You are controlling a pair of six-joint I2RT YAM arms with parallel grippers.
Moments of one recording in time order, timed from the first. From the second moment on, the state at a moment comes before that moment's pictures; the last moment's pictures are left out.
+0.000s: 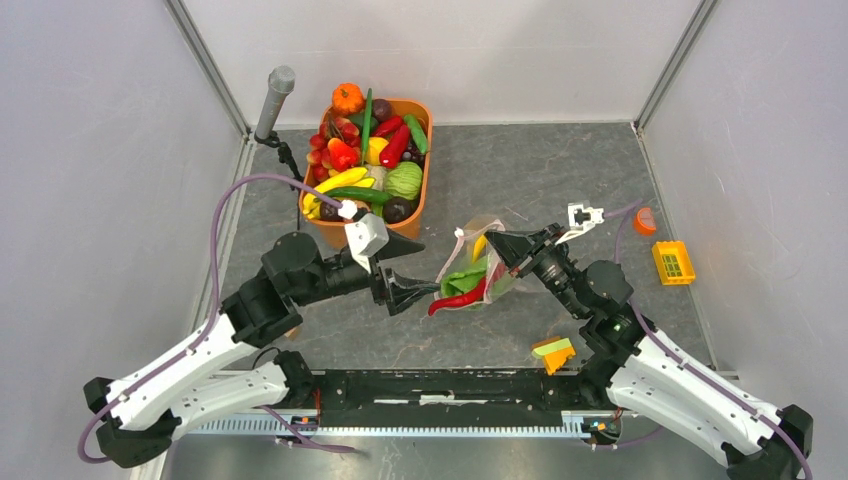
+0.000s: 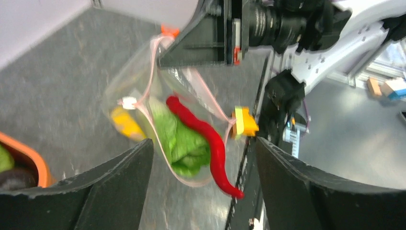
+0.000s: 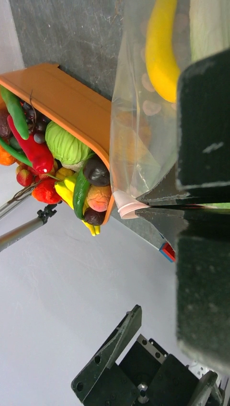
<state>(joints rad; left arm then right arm) -0.94 0.78 0.93 -0.20 0.30 -0.08 0.77 0.64 0.49 0.31 0.11 0.67</state>
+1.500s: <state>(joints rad) -1.00 1.19 1.10 -0.67 0.37 -0.31 0.77 0.68 0.51 0.27 0.12 0.64</state>
